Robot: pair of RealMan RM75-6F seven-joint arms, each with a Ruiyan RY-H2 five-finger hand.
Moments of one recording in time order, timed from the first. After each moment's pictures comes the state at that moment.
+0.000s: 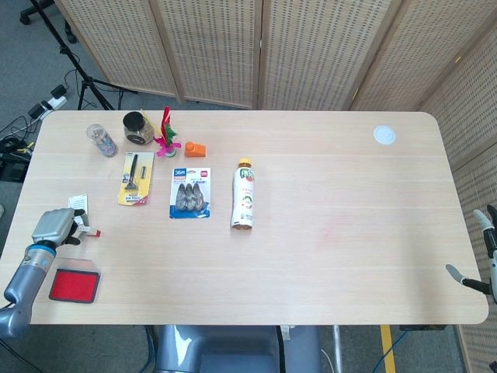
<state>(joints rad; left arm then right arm) -0.49 -1.37 -0.10 -1.11 1.10 0.73 -0.03 0.05 -1.05 0.12 -1.50 -1.46 1.53 0.19</state>
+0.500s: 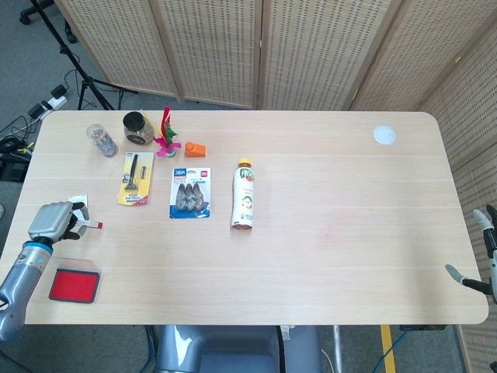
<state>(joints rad) -0.48 -1.26 -0.13 -1.27 1.14 0.81 -0.05 0.05 -1.05 0.12 -1.50 -1.47 1.53 0.20</state>
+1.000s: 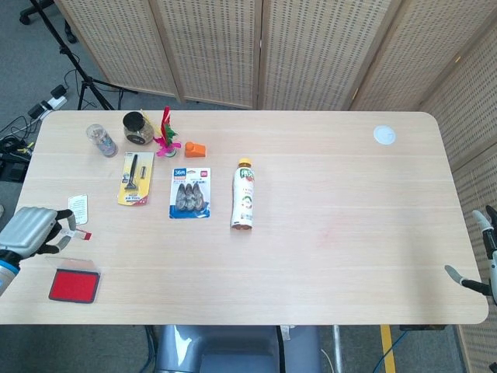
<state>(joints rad) -0.41 -0.82 -0.06 -1.73 1.40 0.92 -0.10 0.05 -1.05 0.12 -1.50 -1.47 1.54 0.20</state>
